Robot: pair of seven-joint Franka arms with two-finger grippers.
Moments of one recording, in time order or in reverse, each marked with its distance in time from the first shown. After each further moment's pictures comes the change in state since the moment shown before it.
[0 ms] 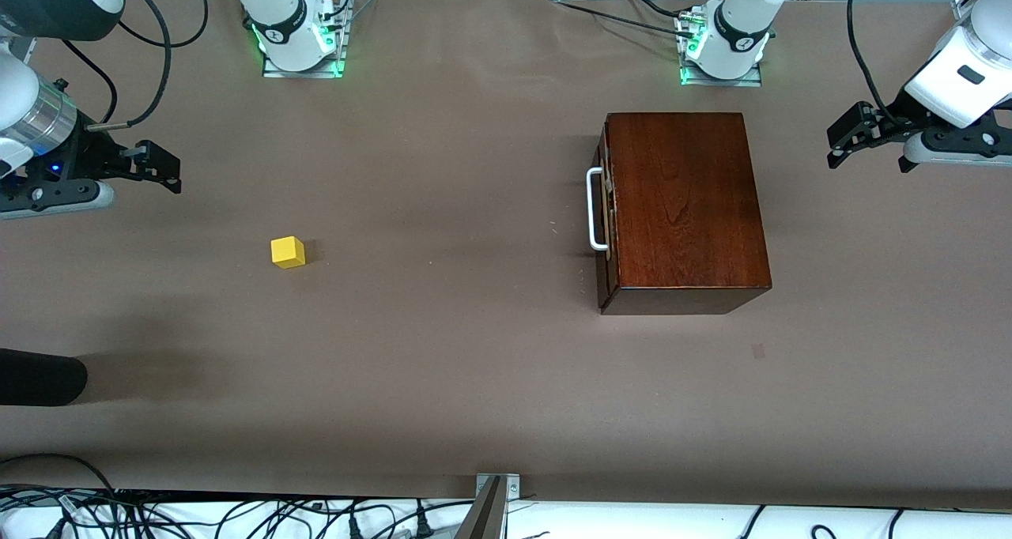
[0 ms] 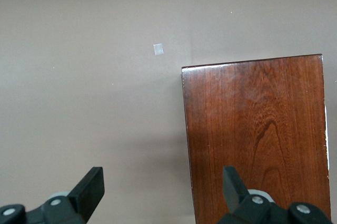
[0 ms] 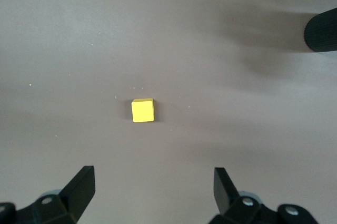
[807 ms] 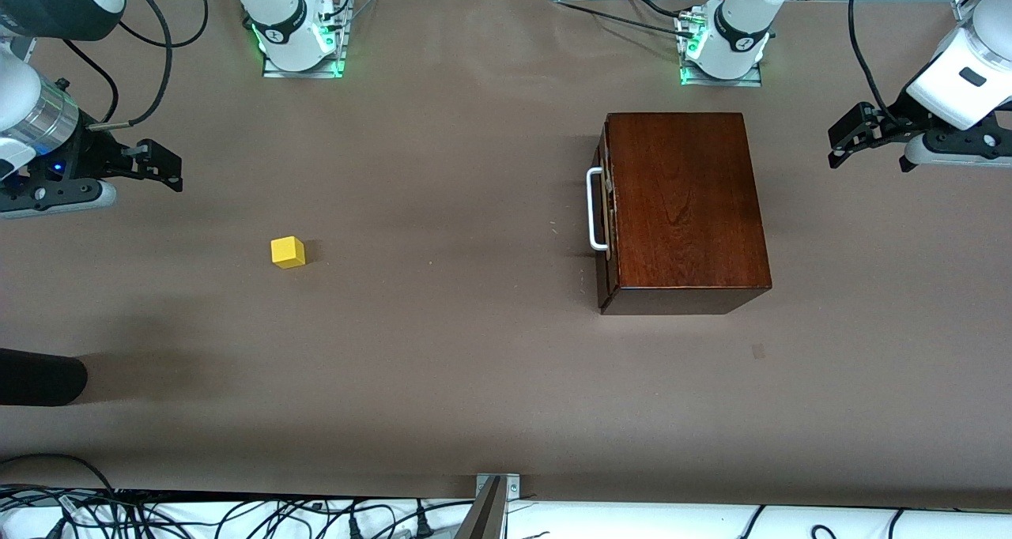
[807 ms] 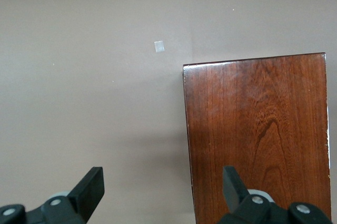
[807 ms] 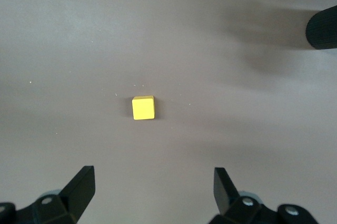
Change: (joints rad) left arm -0.003 0.012 0.005 0.003 0.000 -0.011 -0.007; right arm 0.001 0.000 0.001 0.000 0.000 -0.010 0.001
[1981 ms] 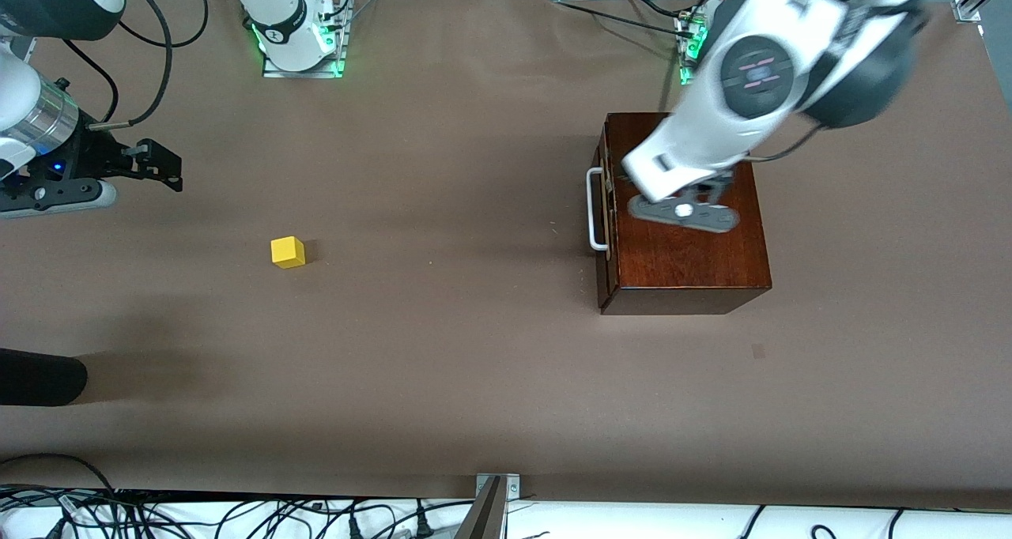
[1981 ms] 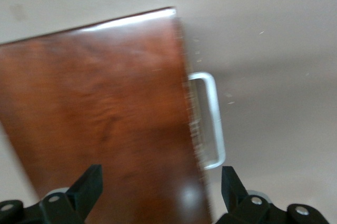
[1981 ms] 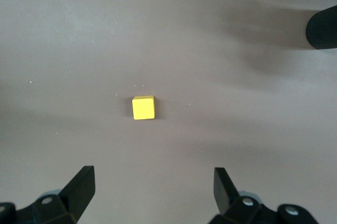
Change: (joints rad) left arm -0.217 0.427 -0.257 0.272 -0.014 -0.075 -0.379; right arm 0.000 0.000 0.000 0.003 0.000 -0.001 0.001
